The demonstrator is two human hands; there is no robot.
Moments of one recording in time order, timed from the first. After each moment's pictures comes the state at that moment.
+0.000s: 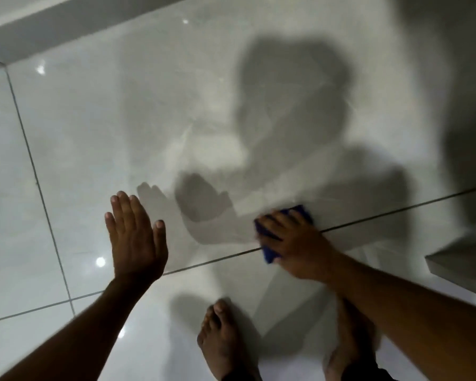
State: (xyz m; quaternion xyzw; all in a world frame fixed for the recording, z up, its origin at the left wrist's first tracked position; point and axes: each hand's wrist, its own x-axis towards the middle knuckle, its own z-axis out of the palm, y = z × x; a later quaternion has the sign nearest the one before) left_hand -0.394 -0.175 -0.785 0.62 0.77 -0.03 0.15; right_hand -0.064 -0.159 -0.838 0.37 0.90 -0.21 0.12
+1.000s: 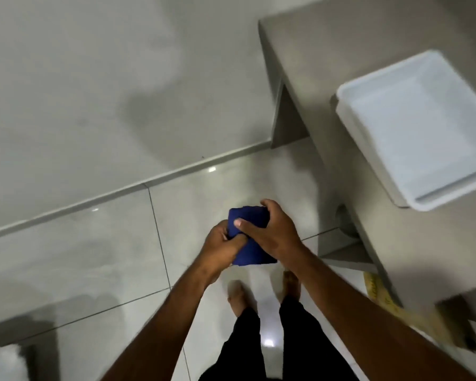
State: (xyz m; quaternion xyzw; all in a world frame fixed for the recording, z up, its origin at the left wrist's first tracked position) left_hand -0.271 -0.151 -0.092 0.38 0.62 0.24 0.65; right_hand -0.122 -0.130 -0.088 0.68 0.46 -0.54 -0.19
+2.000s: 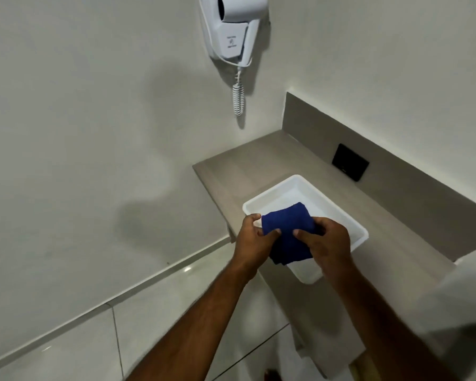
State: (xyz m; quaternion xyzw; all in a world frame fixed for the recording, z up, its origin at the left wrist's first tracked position) left_hand -0.037 -0.040 0.060 0.50 0.53 0.33 0.61; right_hand 0.114 -0.088 0.068 0.76 0.36 -0.29 -0.44
